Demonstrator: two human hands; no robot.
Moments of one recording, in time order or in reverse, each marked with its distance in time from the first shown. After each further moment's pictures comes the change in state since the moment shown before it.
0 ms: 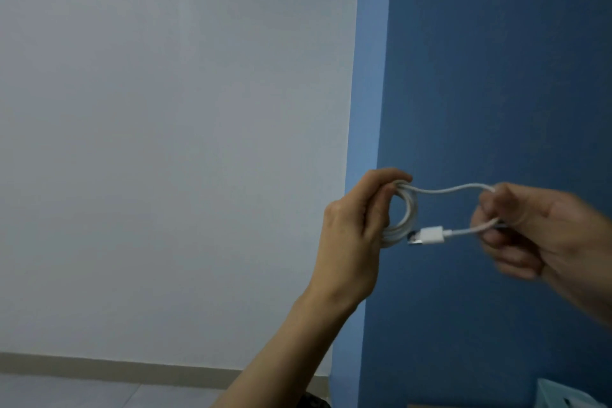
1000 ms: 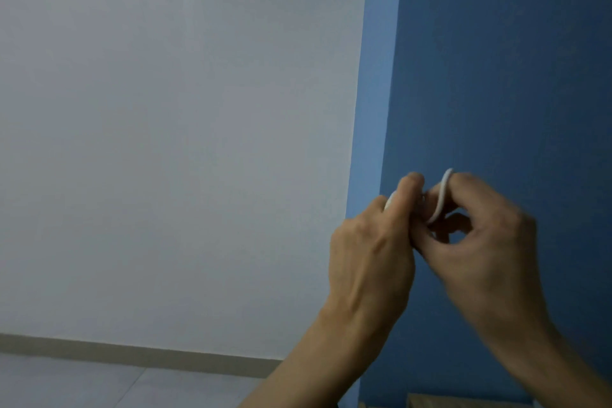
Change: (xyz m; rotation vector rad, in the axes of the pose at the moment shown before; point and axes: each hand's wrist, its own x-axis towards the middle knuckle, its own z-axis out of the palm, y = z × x) left_hand -0.022 -0.005 0.007 0.660 0.066 0.241; right_hand 0.006 0.019 0.073 -0.666 0.464 -0.519
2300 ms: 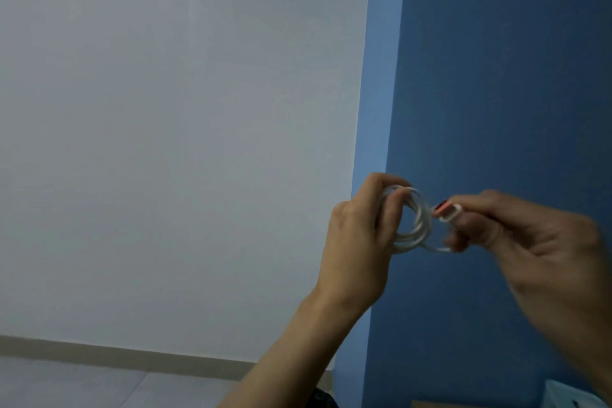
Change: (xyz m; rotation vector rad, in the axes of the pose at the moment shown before) left_hand 0.015 -0.010 -0.012 -0.464 -0.044 -0.225; right_hand 0.004 0.009 -0.031 0.350 -0.208 0.004
